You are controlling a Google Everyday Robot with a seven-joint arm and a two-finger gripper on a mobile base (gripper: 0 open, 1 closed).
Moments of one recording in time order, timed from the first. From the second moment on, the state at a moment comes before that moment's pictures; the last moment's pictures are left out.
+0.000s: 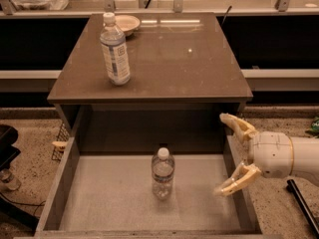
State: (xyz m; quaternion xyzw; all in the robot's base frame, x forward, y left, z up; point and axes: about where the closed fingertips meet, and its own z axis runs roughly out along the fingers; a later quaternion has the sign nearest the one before) arm 0.417 -0.128 0.809 -0.51 0.59 0.34 0.52
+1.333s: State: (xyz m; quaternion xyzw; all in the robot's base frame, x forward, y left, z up) arm 0.434 -0.039 0.723 -0.52 0.58 0.40 0.49
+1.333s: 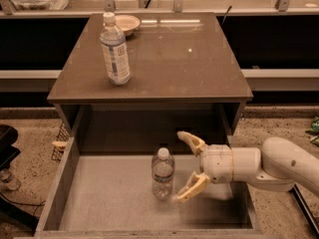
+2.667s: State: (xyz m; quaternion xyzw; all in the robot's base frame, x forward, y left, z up) arm 0.432 0.000 0.705 -0.52 0.55 0.44 0.49
